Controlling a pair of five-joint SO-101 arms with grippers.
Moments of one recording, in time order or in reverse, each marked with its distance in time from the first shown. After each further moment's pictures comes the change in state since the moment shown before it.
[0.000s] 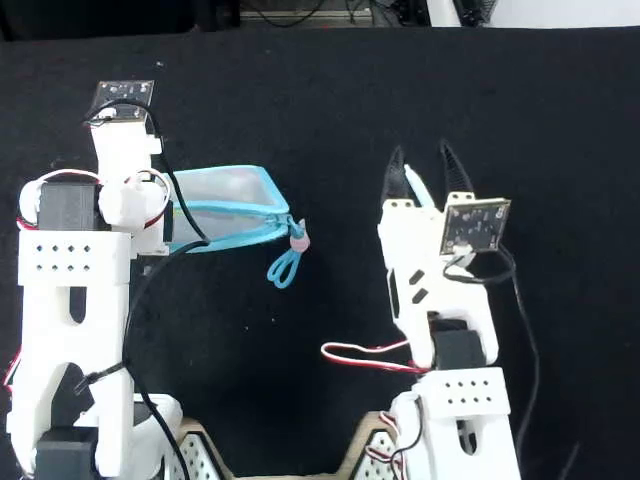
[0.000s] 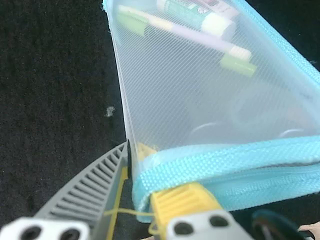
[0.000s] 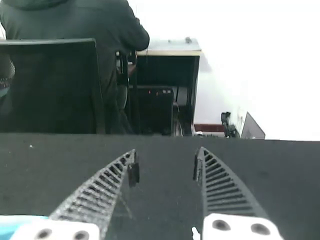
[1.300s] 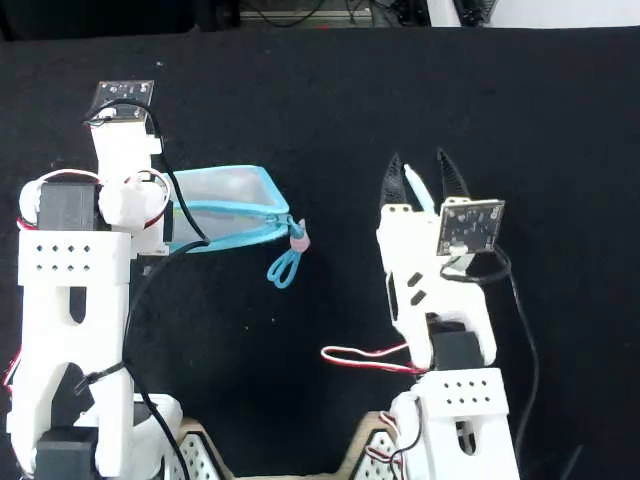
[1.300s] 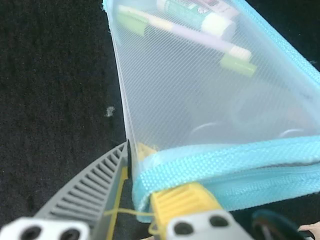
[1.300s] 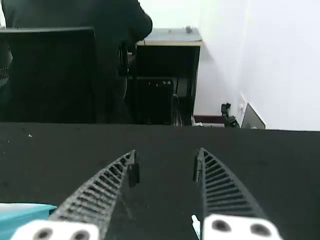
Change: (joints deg) left arm 0.0 0.0 0.0 0.0 0.0; right arm 0.0 0.0 1.6 1.1 0.0
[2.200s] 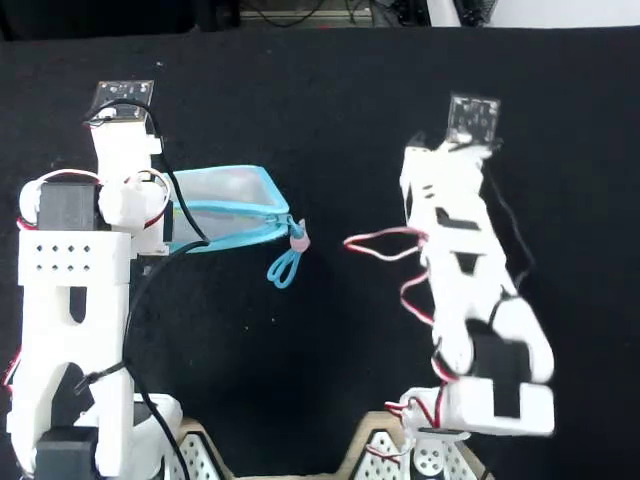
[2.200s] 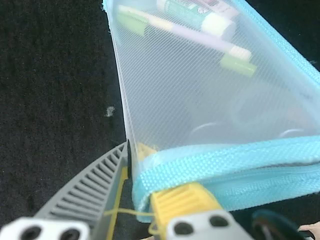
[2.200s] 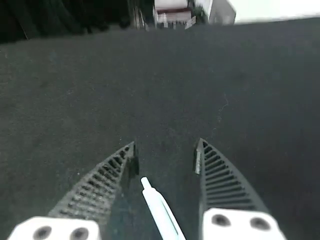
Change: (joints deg) left arm 0.0 0.0 0.0 0.0 0.0; right arm 9.5 69.0 -35.4 -11.2 0.0
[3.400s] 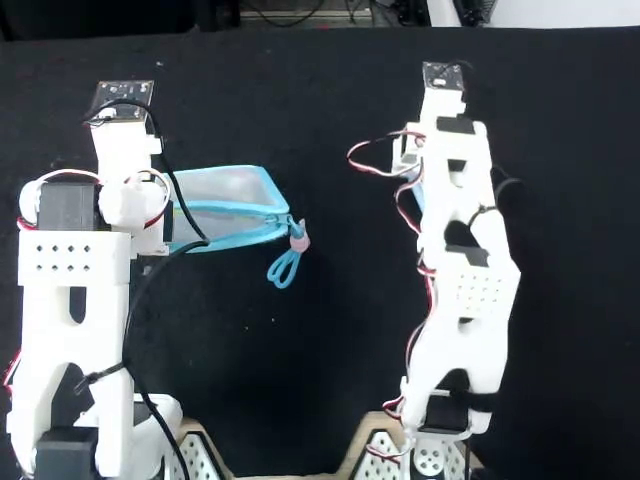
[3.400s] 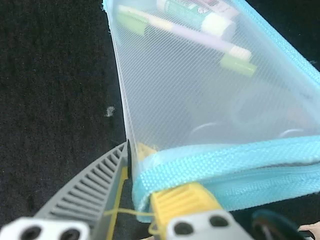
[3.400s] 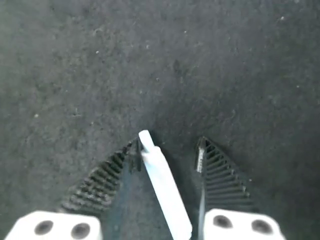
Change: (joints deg) left arm 0.0 0.0 0.0 0.0 0.0; right arm -0.7 44.7 -69.2 67.0 0.1
